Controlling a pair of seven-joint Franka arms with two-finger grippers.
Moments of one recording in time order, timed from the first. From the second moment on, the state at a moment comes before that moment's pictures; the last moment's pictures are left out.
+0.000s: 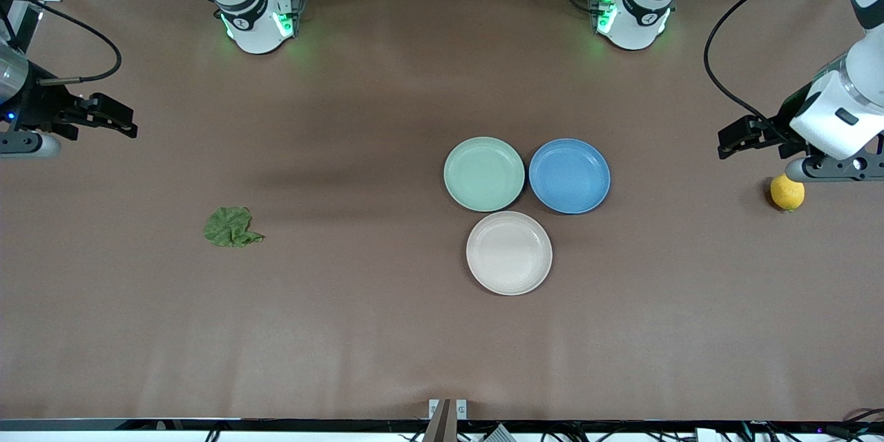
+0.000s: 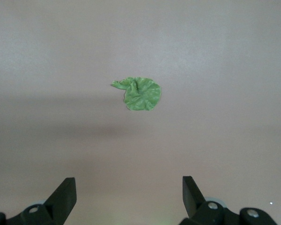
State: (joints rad) left arm 0.01 0.12 -0.13 -1.52 0.03 1.61 -0.12; right arm 0.10 0.01 -0.10 -1.62 0.00 1.55 -0.02
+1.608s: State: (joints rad) left arm 0.36 0.23 -0.13 -2.02 0.29 2.12 0.12; right arm 0.11 0.53 -0.10 -2.01 0.00 2.47 -0.02
